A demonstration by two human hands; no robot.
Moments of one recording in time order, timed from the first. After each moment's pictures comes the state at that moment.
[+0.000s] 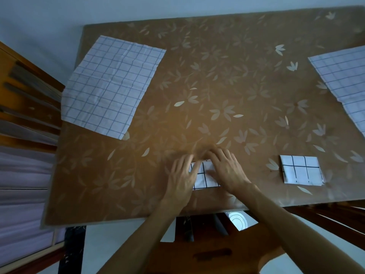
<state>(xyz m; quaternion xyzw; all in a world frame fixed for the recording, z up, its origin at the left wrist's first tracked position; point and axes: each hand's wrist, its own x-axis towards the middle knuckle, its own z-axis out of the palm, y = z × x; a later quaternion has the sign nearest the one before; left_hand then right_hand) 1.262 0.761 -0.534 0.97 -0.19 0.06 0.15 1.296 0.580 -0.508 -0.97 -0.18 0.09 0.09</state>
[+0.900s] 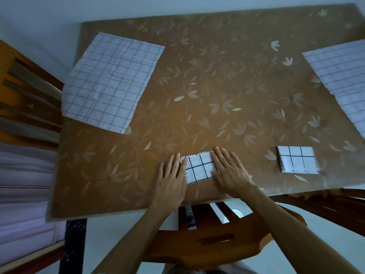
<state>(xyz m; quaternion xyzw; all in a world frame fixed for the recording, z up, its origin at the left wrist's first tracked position) 1.226 0.803 -0.548 0.98 -0.13 -0.16 0.06 1.254 0.568 -0.535 -0.97 -0.15 0.17 0.00</state>
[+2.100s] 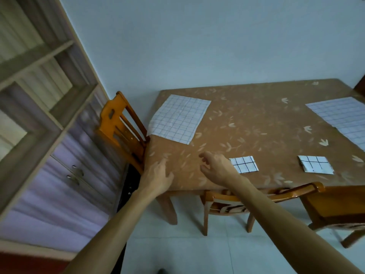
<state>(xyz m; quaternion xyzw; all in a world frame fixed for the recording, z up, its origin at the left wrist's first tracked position) 1.063 1.027 -0.312 0.97 0.05 -0.05 0.22 1.107 0.809 -0.315 -0.95 -0.17 0.03 0.26</state>
